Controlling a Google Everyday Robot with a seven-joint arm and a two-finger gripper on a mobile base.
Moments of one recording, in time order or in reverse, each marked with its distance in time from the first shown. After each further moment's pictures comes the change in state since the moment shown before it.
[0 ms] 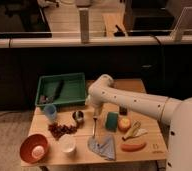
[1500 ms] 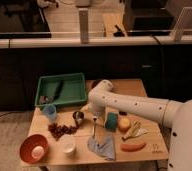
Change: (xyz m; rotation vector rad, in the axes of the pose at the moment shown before) arm -0.029 0.043 0.013 -0.134 -0.058 -0.191
